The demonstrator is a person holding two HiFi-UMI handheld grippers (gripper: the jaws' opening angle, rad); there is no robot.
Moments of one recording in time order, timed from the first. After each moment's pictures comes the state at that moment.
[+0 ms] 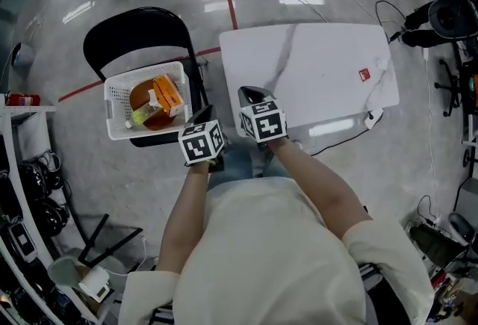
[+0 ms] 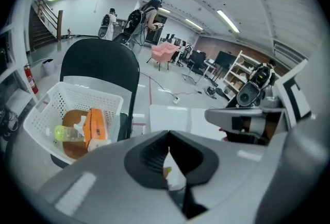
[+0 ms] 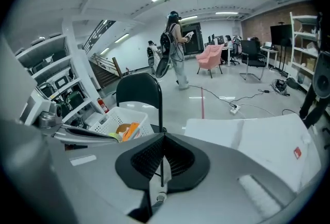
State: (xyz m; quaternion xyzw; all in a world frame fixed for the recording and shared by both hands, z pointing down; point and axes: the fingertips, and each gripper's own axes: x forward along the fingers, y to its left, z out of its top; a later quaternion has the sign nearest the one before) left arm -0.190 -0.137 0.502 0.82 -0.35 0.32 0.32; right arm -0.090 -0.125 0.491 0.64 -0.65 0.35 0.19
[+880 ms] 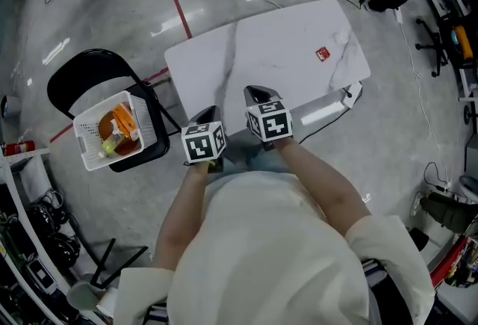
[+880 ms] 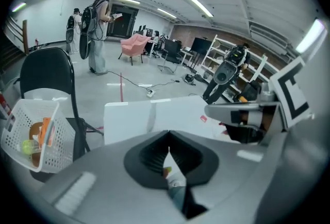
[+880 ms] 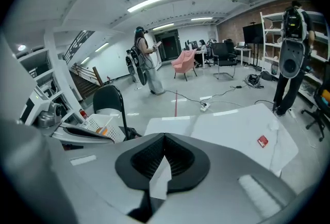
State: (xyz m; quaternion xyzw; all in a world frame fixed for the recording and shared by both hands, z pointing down) left arm -0.002 -0.022 0.493 0.86 -0.23 0.37 0.27; right arm 0.101 0.012 0.482 0.71 -0.58 0.36 0.15
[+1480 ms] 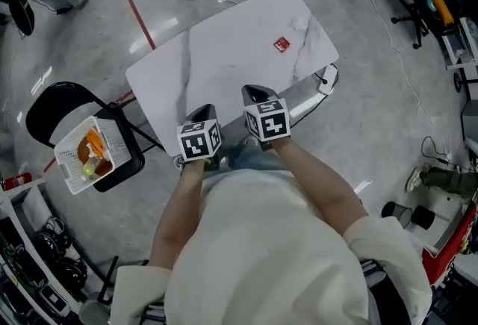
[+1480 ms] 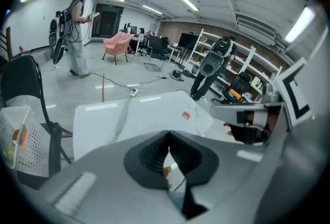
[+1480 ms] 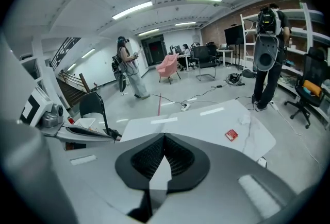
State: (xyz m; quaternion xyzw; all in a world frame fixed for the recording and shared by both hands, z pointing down) left arm 0.115 0.074 0.499 0.88 -0.18 0.38 0.24; right arm 0.214 0.131 0.483 0.76 -0.52 0.37 0.12
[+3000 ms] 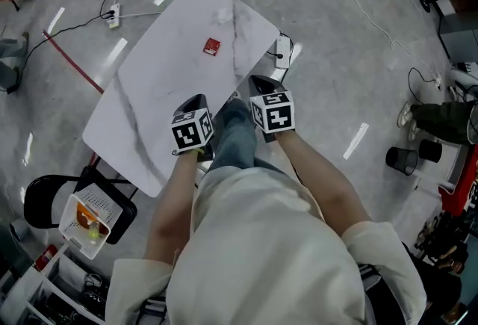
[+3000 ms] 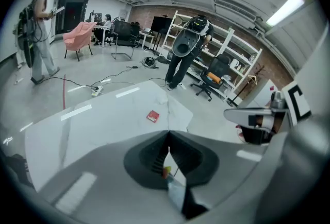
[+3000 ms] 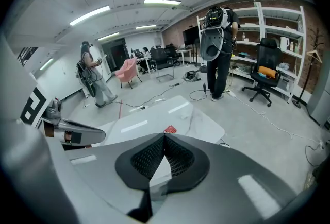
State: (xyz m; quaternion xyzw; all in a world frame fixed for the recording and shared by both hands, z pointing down) left arm 0.336 0.177 0.541 0.88 -0.03 0.43 0.20; right arm 0.419 0.308 0.519 0.85 -0.34 0.40 0.08
